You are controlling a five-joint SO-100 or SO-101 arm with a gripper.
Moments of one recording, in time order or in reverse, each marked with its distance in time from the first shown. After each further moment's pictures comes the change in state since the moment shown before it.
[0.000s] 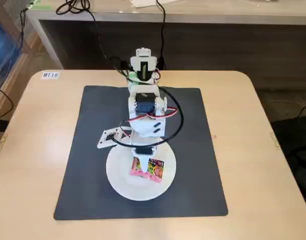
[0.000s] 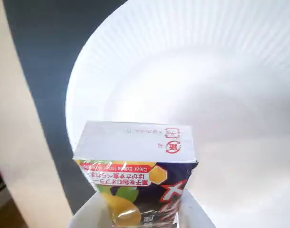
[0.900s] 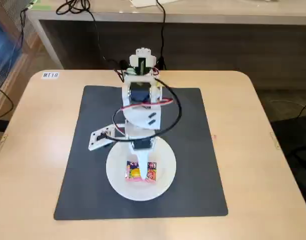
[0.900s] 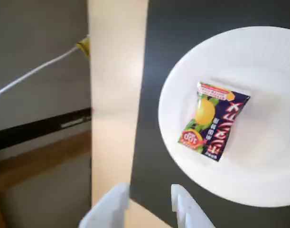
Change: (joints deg) arm -0.7 24.5 5.1 0.0 -13.6
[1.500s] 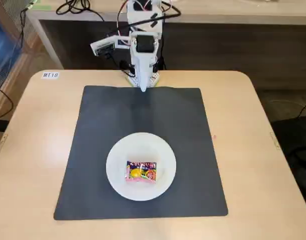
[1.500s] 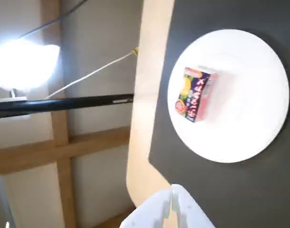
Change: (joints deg) arm -0.4 93.3 110.8 -35.9 3.0
